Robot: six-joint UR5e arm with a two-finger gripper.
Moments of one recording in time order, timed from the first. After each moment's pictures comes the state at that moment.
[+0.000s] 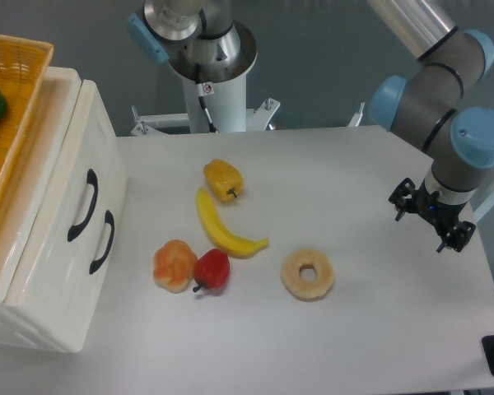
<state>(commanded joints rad) 2.83 -2.13 -1.39 -1.13 1.55 1.61</state>
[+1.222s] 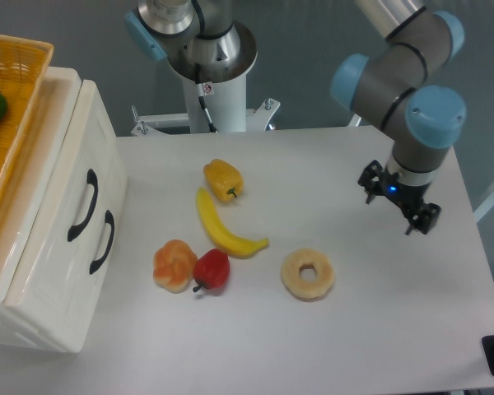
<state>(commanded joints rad) 2.75 -1.93 -1.65 -1.12 1.59 1.52</state>
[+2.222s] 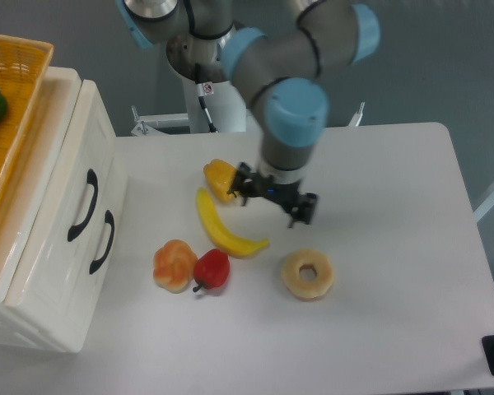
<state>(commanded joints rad) 2.38 -1.79 -1.66 -1.28 1.42 0.73</state>
